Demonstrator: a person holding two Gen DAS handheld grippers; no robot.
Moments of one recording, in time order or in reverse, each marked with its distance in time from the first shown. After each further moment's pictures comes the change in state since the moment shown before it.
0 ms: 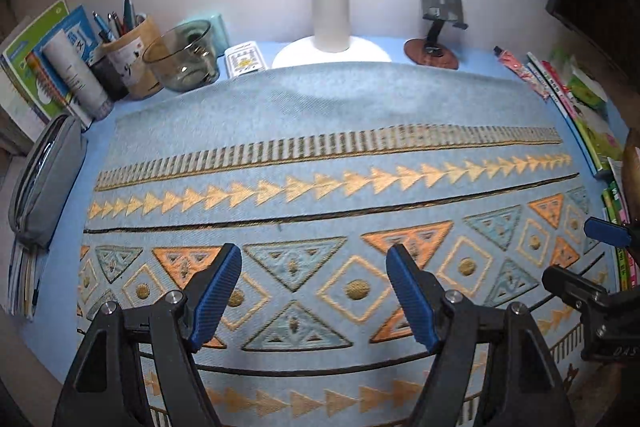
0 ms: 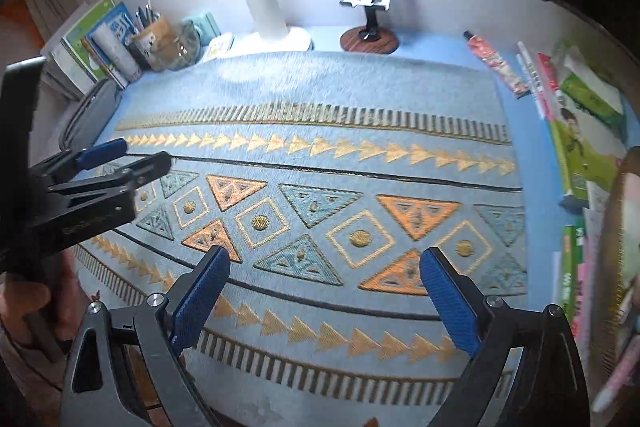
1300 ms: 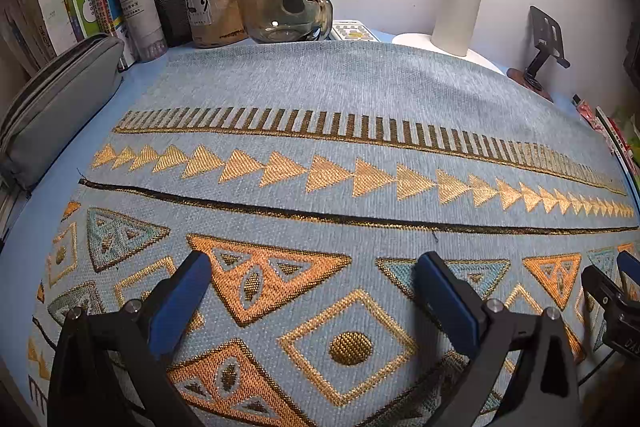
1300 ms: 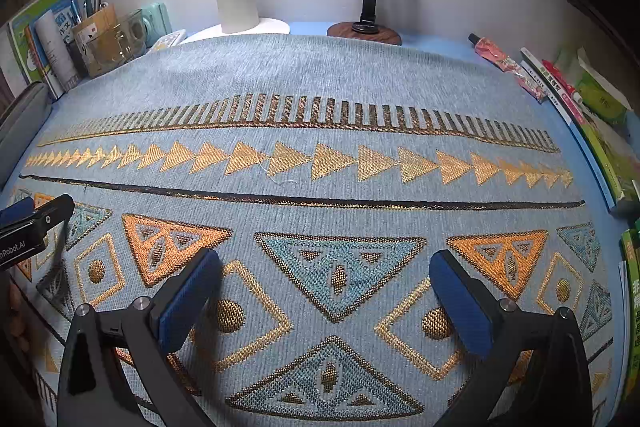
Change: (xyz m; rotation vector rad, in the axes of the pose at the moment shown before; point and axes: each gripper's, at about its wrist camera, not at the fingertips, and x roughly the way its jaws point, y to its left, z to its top) left arm 0.069 0.083 -0.036 -0.196 -0.133 0.052; right arm 0.095 0.024 -0.004 0.055 -0.198 -0.176
